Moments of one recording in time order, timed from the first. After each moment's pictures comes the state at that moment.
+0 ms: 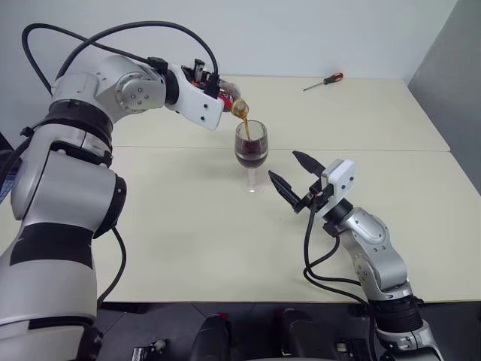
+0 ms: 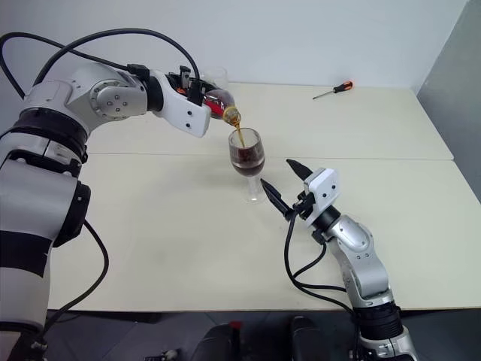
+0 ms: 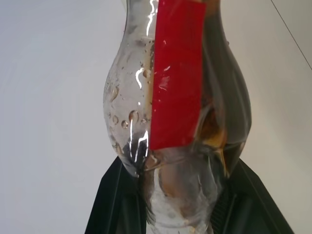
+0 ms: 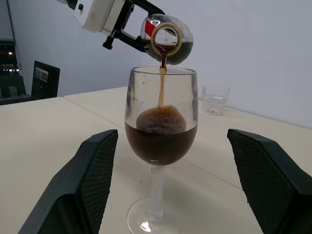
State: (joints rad) left arm -1.58 0.67 -0.56 1.33 0.80 -0.94 -0.40; right arm -0.27 -0.22 0.12 -0.26 0.25 0.12 0.49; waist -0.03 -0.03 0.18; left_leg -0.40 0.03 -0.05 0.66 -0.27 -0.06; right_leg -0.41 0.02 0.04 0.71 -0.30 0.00
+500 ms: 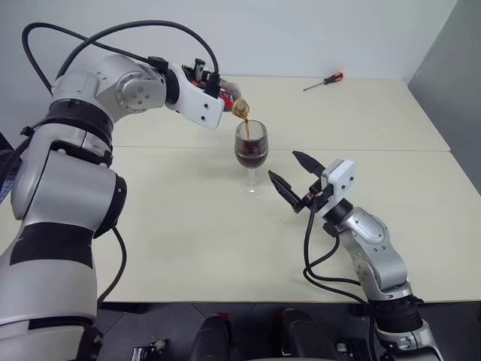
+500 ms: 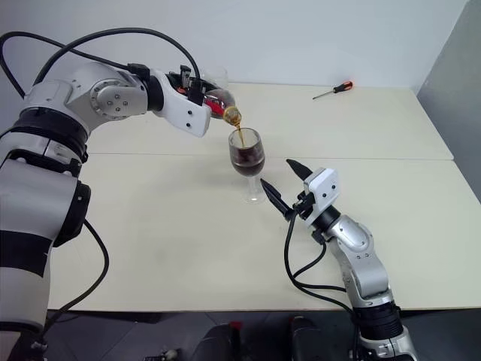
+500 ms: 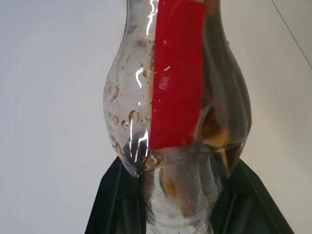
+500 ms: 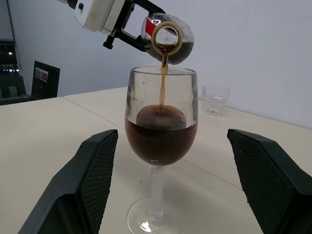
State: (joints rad) left arm -1.59 0.67 -0.56 1.33 0.80 -0.94 -0.40; right arm -0.27 -0.22 0.12 -0.26 0.25 0.12 0.49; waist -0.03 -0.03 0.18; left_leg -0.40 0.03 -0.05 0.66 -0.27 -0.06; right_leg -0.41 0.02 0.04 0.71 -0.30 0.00
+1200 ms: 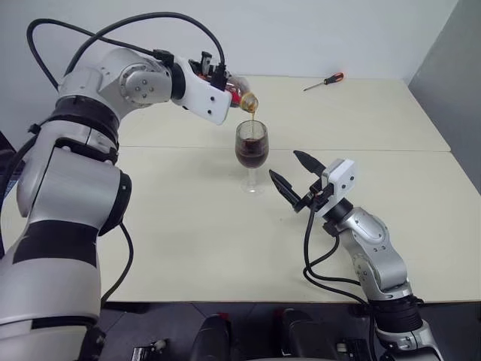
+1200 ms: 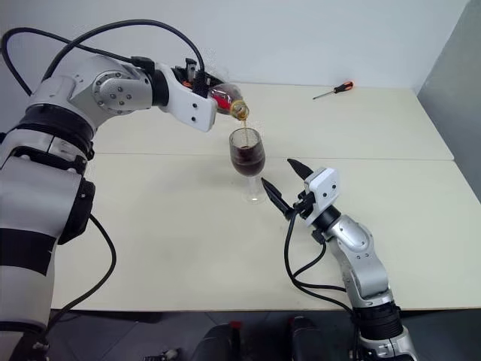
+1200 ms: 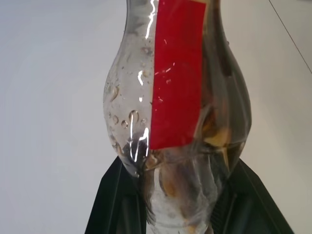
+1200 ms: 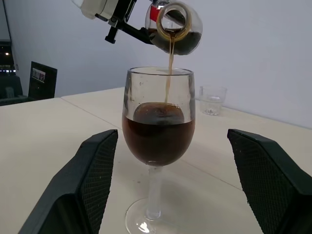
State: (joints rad) left arm -1.60 0.63 -0.50 1.34 0.69 -0.95 -0.52; right arm -0.27 -0.22 0.12 -0.26 0.25 0.12 0.48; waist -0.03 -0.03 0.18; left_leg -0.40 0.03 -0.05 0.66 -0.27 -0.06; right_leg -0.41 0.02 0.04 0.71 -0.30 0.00
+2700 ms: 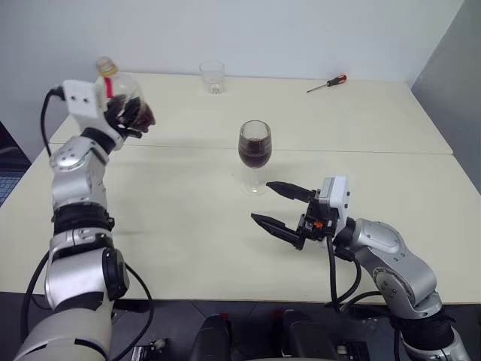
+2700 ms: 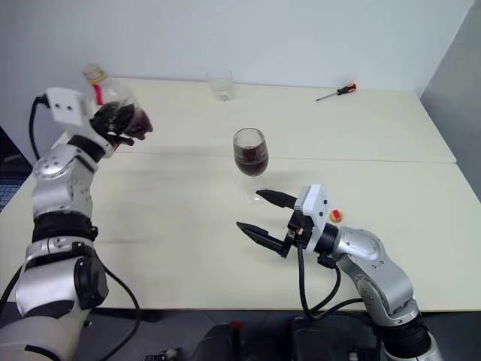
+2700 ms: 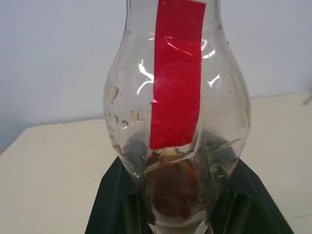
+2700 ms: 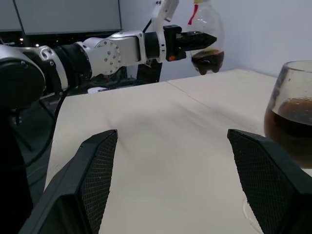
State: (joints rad) left arm -0.84 0.60 0.39 0.71 -0.24 0.02 -0.52; right arm -0.22 -0.39 0.18 -0.53 0.52 0.41 0.70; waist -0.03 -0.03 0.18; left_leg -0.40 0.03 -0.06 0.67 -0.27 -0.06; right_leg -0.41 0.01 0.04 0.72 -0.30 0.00
